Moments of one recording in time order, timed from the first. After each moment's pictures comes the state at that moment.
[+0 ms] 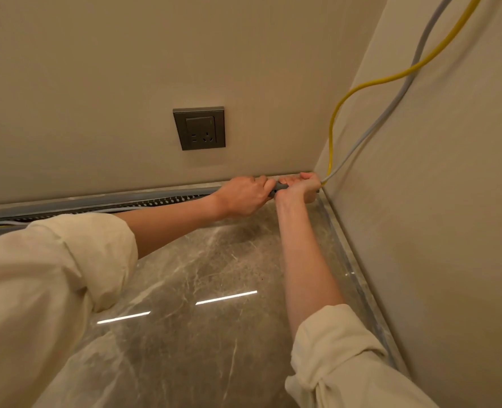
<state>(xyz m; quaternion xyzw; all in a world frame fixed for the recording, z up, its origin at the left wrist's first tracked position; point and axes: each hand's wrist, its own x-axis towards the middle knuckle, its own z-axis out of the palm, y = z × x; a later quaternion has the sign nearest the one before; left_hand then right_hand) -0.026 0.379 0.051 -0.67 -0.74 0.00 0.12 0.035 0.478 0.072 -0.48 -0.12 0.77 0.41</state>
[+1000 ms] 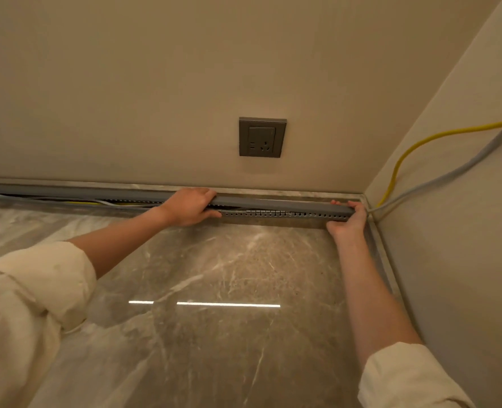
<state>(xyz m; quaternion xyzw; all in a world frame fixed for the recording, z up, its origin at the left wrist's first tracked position) -0.118 0.201 0.026 -0.47 -0.88 -0.01 -0.04 0.055 0.497 0.035 -0.44 -0.19 0.84 0.27</state>
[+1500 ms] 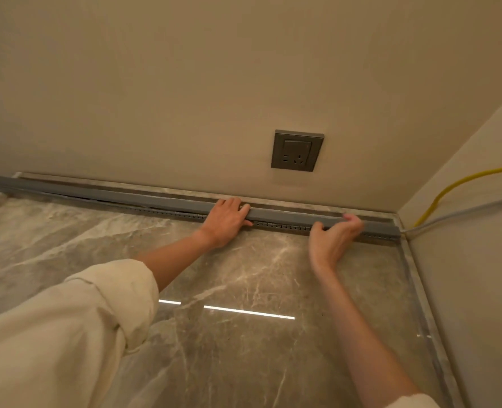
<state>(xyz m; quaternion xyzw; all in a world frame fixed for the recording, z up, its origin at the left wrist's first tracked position) -0.102 0.215 -0.007 -0.42 -0.91 0.00 0.04 0.028 0.396 0.017 -0.42 -0.73 0.40 0.35</state>
